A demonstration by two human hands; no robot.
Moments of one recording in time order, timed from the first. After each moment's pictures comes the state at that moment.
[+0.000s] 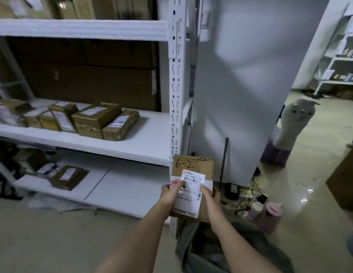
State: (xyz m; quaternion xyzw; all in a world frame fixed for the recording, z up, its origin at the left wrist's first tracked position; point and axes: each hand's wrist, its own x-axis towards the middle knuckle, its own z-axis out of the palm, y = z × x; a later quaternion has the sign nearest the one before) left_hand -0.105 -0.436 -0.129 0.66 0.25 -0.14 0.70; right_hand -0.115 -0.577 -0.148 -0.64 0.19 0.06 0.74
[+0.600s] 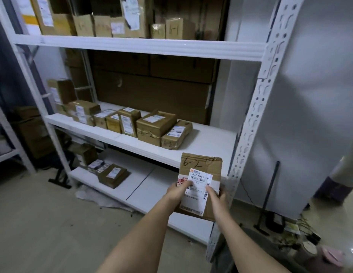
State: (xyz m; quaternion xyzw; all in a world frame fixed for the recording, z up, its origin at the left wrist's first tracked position) left_hand -0.119 -0.232 -0.095 0.68 0.25 -0.08 0.68; right_hand -0.103 -0.375 -0.119 -0.73 0.08 0.05 0.68
